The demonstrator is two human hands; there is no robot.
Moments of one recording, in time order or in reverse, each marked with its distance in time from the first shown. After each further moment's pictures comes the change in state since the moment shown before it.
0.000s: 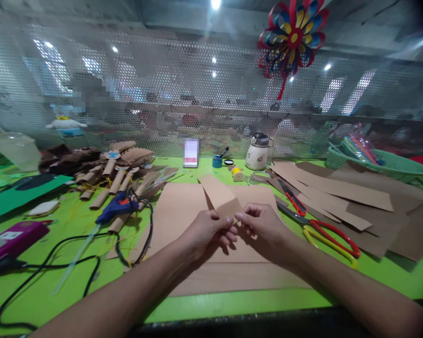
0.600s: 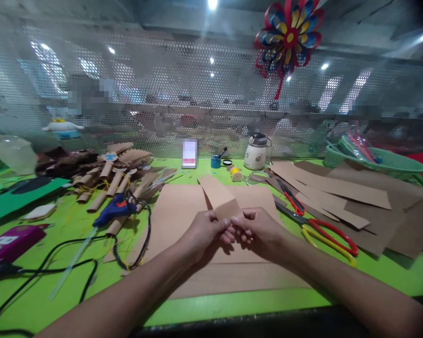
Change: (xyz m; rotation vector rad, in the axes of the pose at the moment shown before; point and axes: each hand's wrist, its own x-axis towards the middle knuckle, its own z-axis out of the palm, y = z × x) left_hand 0.002 -0.008 0.003 0.020 0.025 0.067; right_hand -0.002 -0.003 0.008 0.031 -0.133 0.059
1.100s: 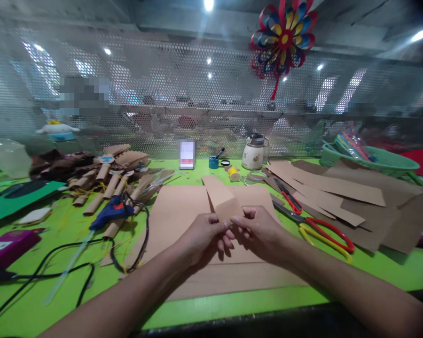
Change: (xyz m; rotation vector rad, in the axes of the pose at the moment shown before) left_hand -0.005 0.002 0.000 0.023 -0.061 0.007; right_hand 0.001 -0.002 -0.003 -0.027 0.026 -0.018
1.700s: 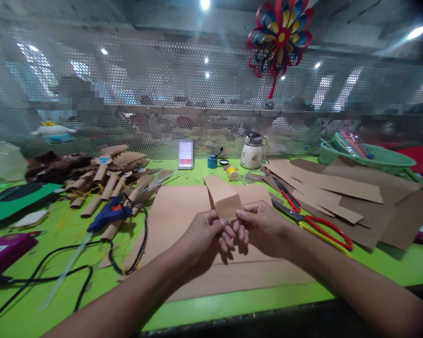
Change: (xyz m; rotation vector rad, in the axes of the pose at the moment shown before) left_hand -0.005 0.004 0.010 -0.076 -0.043 0.090; right_hand -0.001 -0.016 -0.015 -0.043 -0.226 0.030
